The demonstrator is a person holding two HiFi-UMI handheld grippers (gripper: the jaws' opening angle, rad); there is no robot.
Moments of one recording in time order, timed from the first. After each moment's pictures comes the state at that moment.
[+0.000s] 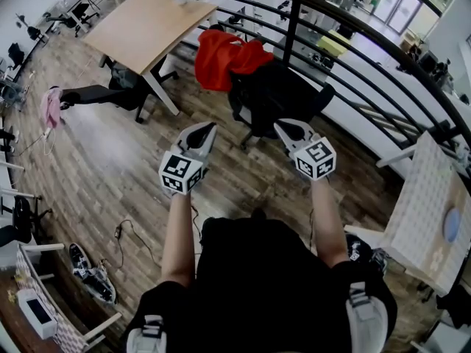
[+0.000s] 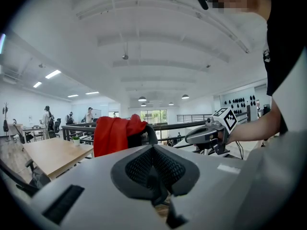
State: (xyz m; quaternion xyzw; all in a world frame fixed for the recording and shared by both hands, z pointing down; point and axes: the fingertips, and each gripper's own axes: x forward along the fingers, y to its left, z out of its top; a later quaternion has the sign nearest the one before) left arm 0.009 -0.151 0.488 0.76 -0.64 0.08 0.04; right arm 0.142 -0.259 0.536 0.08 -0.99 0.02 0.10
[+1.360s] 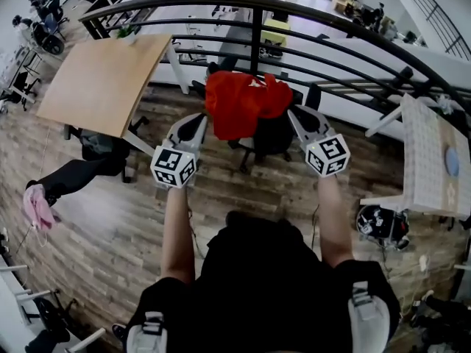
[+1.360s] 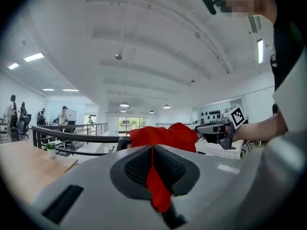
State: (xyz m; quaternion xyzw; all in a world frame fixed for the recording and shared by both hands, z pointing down) left arm -0.207 -0.294 0.469 0.86 -0.52 0.03 0.02; right arm 0.020 -0.355 0.469 0.34 -0.94 -0.02 0.06
